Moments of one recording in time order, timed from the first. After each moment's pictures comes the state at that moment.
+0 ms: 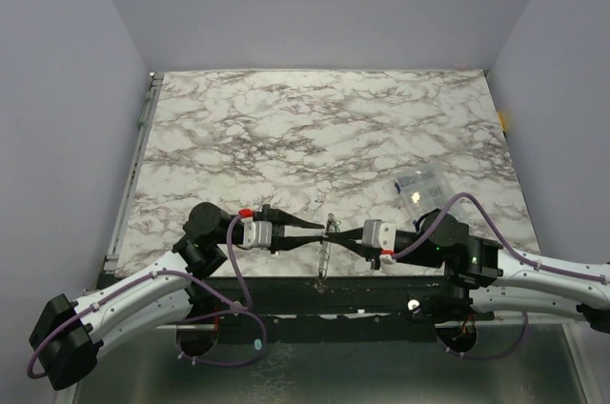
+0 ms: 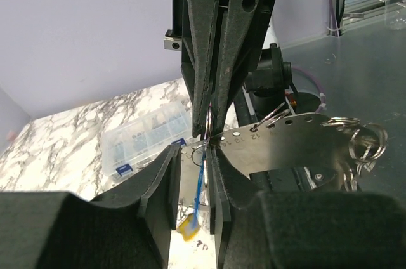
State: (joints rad) left arm -0.84 0.74 0.35 0.67 0.83 0.10; right arm 1.29 0.71 0.62 0.07 -0.09 -0.40
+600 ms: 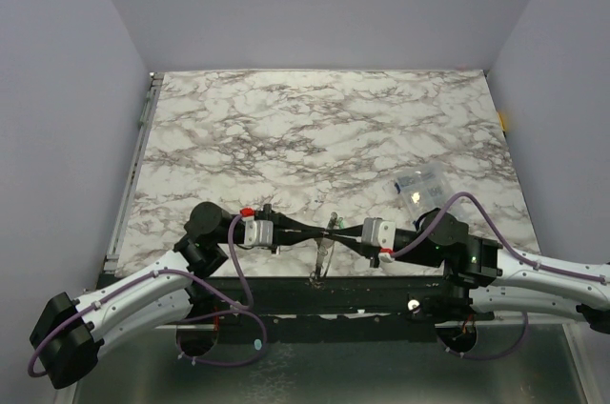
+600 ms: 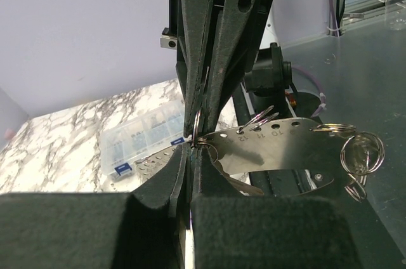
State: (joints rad) left arm -0.84 0.75 0.35 0.68 0.83 0.09; right arm 1.29 0.71 0.62 0.08 -0.08 -0.41
